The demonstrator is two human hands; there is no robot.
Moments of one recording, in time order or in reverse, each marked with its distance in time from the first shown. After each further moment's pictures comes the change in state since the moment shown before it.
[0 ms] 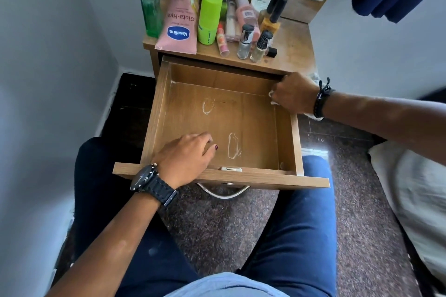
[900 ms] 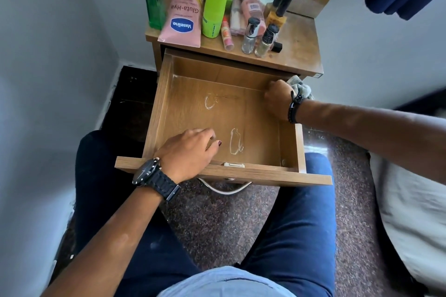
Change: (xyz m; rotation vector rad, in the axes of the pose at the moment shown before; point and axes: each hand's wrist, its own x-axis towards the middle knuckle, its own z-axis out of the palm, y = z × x) left_hand 0.000 0.001 -0.004 -0.011 -0.042 -0.018; right_hand 0.044 -0.042 0.022 -0.129 -0.226 0.037
